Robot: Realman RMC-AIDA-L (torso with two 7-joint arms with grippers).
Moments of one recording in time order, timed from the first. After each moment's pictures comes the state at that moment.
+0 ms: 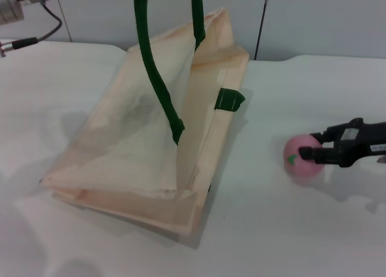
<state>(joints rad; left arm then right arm) -0.96 -1.88 2.86 -0.56 -0.63 1.85 -1.88 0.77 2.02 -0.50 -0.58 0.62 1.42 -1.62</state>
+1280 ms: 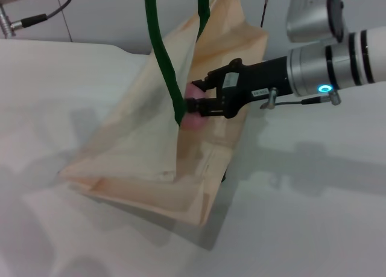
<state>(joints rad) -1.00 -1.88 2.86 -0.55 -0.71 1.85 -1.90 1.14 2.04 -0.53 -0.23 0.78 1.25 -1.81</state>
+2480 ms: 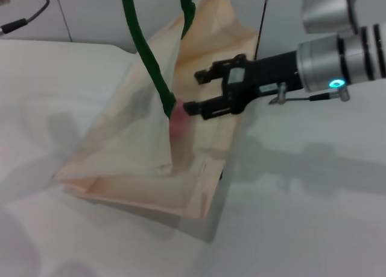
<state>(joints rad) -0.94 -1.88 2.86 -0.55 -0.78 1.84 -1.89 1.12 2.03 -0.52 -0.29 0.78 1.34 -1.79</state>
